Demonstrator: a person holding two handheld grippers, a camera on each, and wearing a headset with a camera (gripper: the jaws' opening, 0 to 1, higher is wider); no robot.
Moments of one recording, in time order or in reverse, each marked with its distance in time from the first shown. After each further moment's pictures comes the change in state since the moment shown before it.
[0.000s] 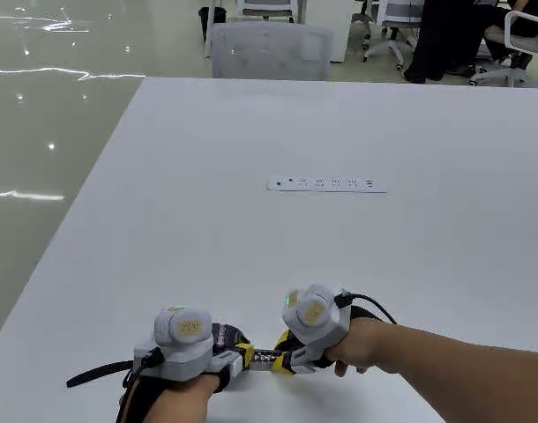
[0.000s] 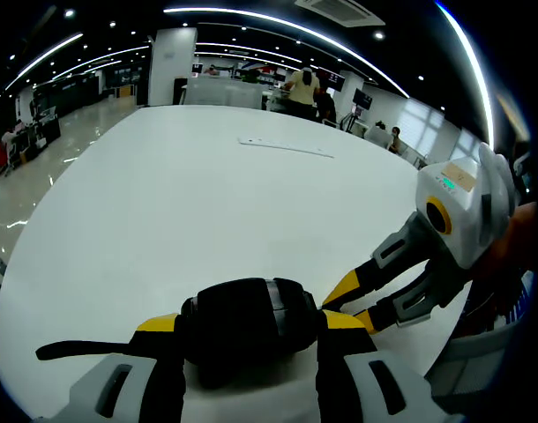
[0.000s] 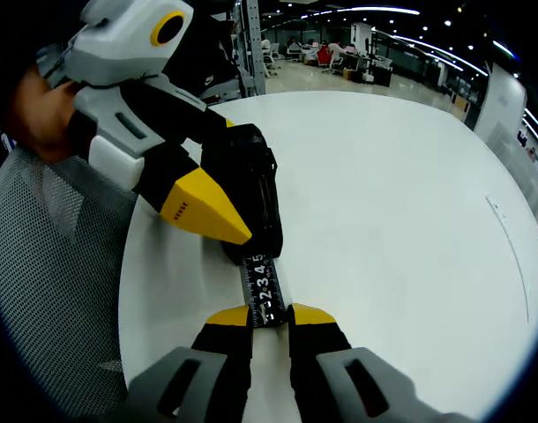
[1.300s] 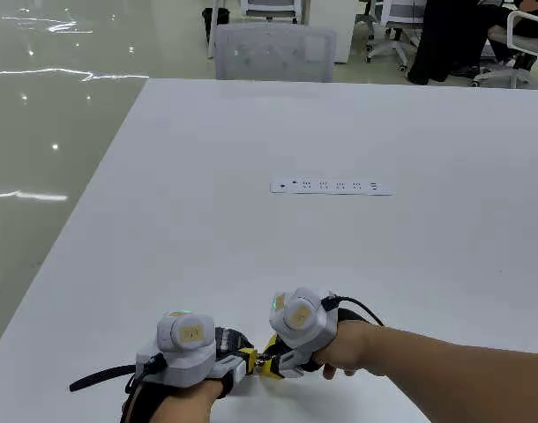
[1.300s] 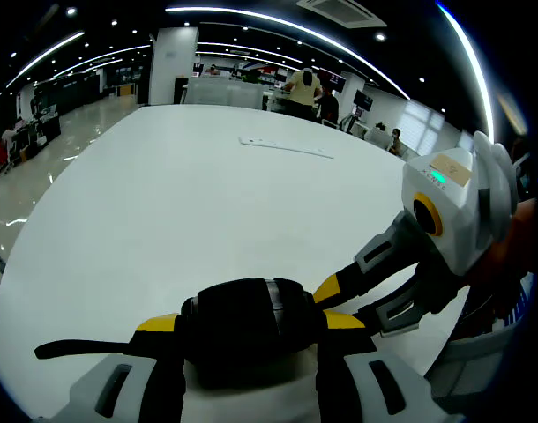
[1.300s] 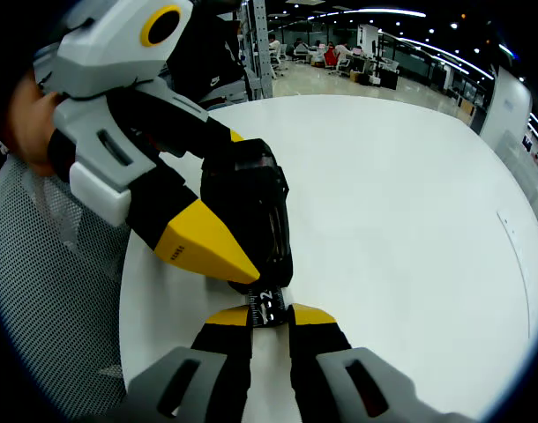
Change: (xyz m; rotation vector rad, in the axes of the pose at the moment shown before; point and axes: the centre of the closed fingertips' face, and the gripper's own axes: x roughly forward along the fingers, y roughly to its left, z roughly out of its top) left arm -0.001 0.001 -0.001 -0.010 -0.002 -0.005; right arm 0.014 0.006 0.021 -0.019 -0.009 0.025
